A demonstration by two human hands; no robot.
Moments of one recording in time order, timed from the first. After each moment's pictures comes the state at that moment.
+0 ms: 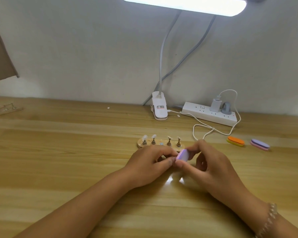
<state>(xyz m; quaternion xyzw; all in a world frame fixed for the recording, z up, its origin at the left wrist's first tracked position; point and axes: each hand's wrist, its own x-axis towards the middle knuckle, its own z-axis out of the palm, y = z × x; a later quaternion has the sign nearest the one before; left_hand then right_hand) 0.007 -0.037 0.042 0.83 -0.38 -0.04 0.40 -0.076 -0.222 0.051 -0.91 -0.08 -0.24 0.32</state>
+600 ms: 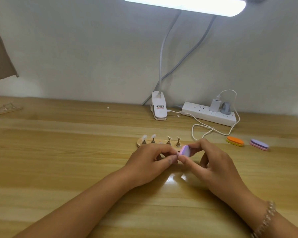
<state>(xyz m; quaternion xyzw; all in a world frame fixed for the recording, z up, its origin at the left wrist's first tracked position) 0.006 -0.038 0.042 0.82 -0.38 -0.04 0.44 -0.076 -0.224 0.053 -0.91 -0.06 -0.25 0.32</state>
